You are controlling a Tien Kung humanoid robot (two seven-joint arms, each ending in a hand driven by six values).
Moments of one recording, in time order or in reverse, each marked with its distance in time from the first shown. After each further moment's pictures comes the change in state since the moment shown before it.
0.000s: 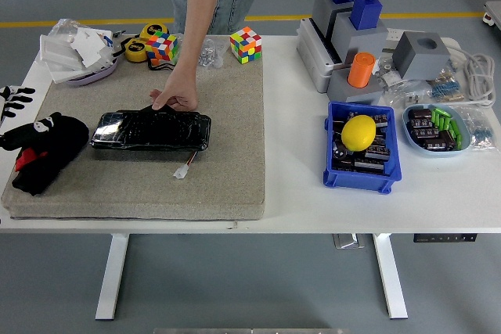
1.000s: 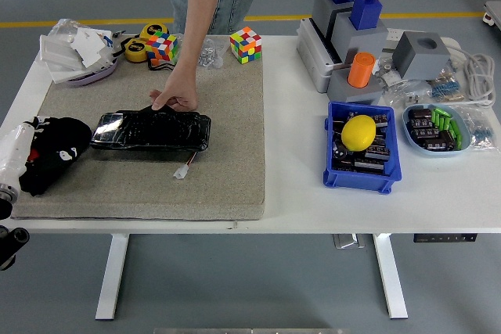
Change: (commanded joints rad) left arm -0.066 -0.080 0.164 0.180 -0.025 0.033 -0.027; right arm 0.000 -0.001 0.012 0.024 -0.022 -0.004 0.003
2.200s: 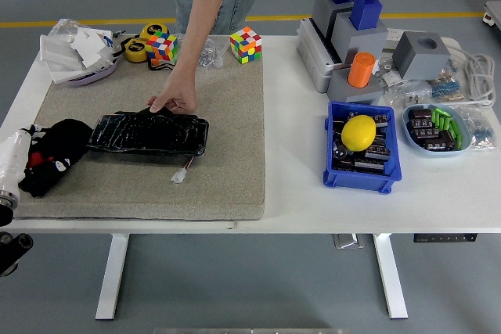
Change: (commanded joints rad) left arm -0.002 -0.021 0.025 0.048 -0.007 0.060 0.004; right arm -0.005 -0.005 -0.006 0.016 -0.014 -0.008 0.010
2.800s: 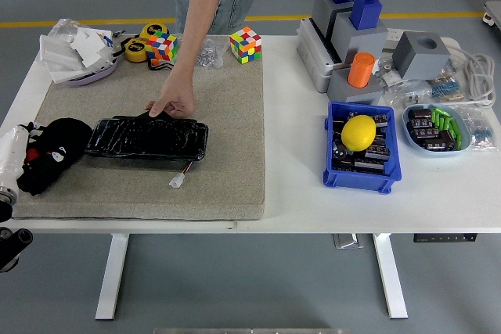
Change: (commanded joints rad) left arm -0.010 -0.005 -0.015 0.013 -0.004 0.000 0.003; right arm 0.004 0.000 0.001 0.000 -0.003 0.001 -0.003
